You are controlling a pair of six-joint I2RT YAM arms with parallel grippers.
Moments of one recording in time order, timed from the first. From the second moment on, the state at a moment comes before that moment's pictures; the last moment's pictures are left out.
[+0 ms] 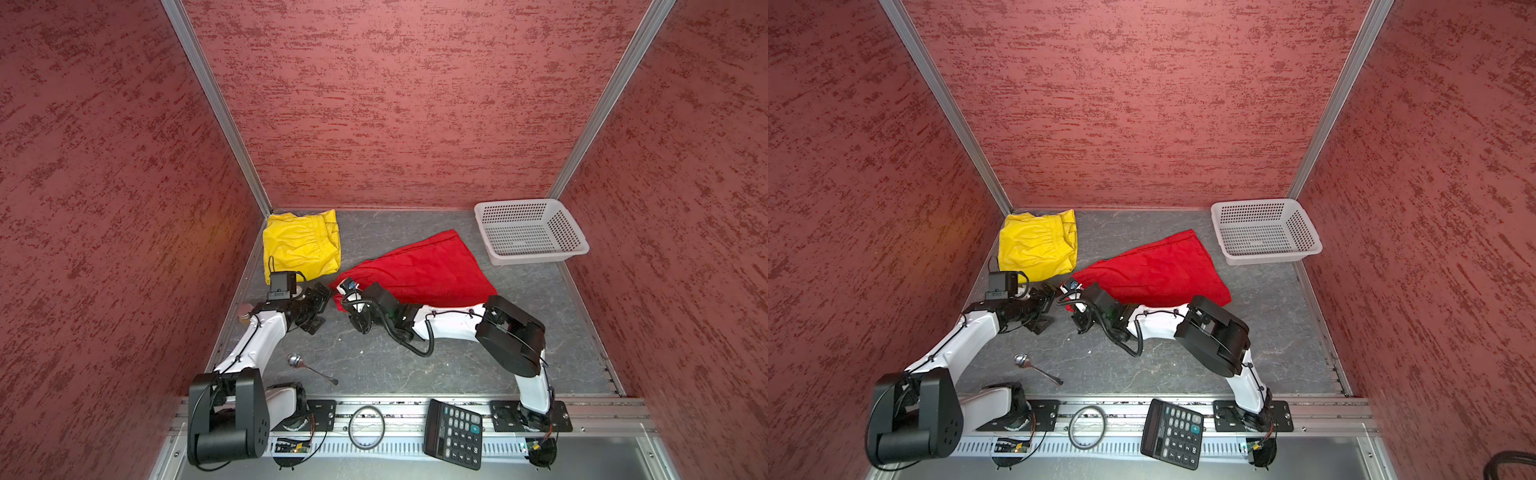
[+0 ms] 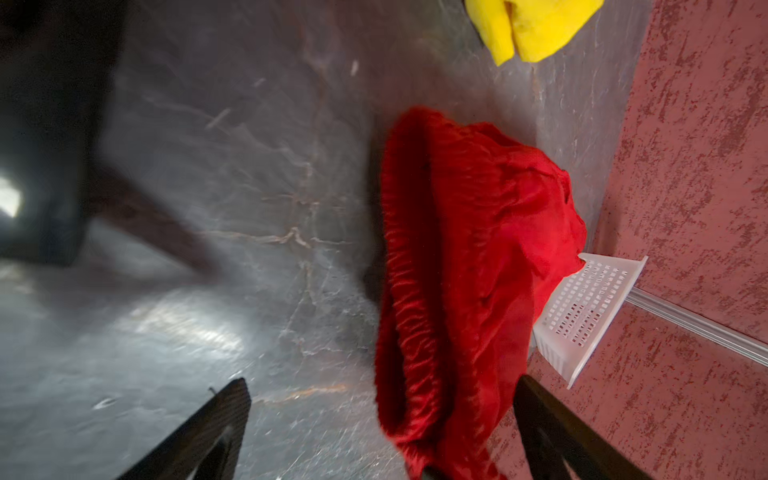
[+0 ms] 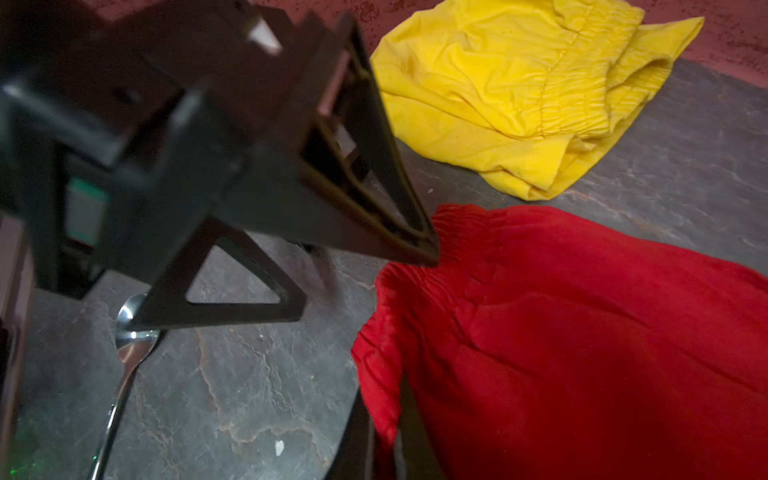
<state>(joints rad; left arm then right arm) 0.07 1.20 0.61 -0.42 0.50 -1.02 1.07 2.02 1.24 0.29 -0.01 0.14</state>
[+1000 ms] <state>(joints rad) -0.21 1.51 0.58 0.06 0.42 -1.28 1.00 1.99 1.09 0.43 -0.11 0.36</state>
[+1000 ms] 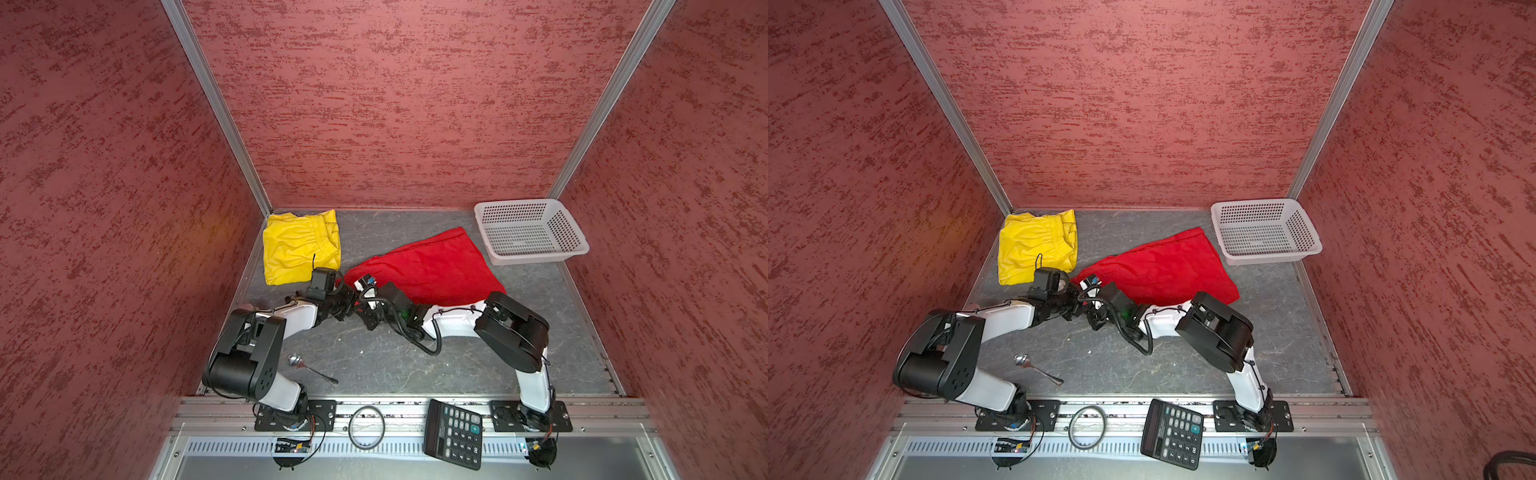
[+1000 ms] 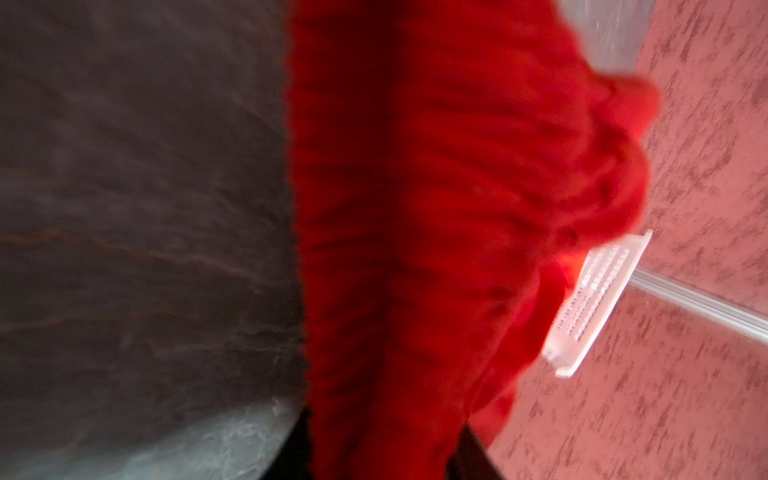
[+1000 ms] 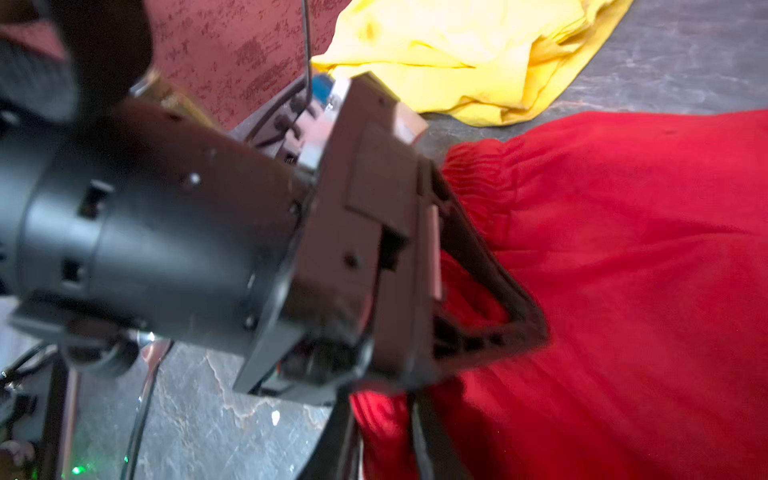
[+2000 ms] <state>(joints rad) -0.08 1.35 1.05 -0.76 0.36 -0.74 0.70 2.03 0.97 0.41 -0.37 0.75</state>
